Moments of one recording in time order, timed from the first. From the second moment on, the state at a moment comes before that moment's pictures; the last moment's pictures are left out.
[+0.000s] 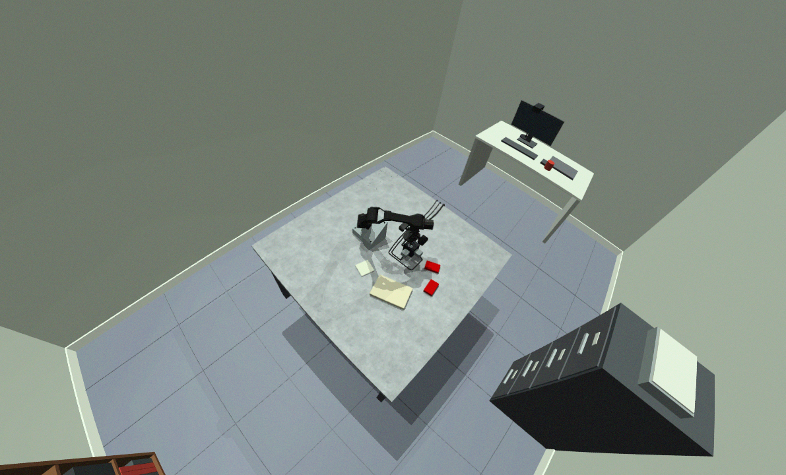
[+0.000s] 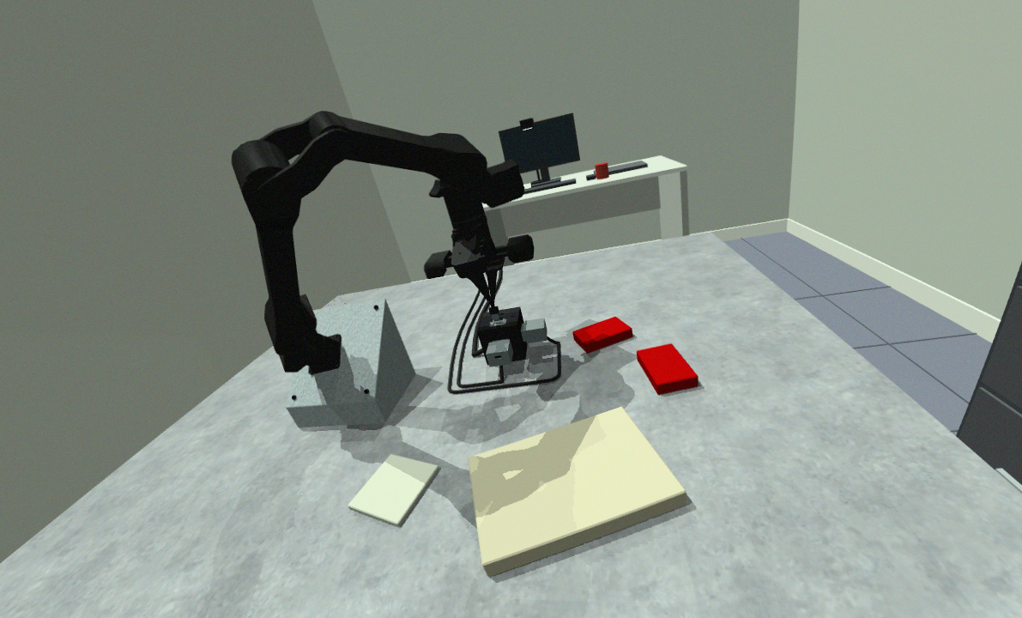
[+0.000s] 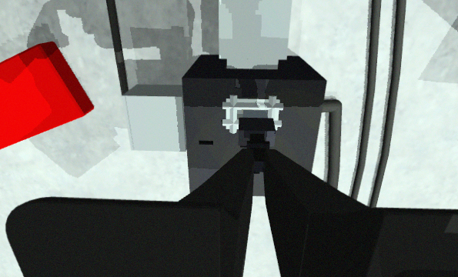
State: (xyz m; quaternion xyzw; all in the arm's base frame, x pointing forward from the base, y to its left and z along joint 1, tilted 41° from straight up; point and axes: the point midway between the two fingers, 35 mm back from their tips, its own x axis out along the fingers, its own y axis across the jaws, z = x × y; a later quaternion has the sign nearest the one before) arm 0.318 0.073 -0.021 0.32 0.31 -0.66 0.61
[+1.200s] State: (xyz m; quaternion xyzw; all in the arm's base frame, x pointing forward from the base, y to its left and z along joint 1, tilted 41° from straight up) arm 0.318 0.071 -0.025 0.33 0.31 -0.66 0.60
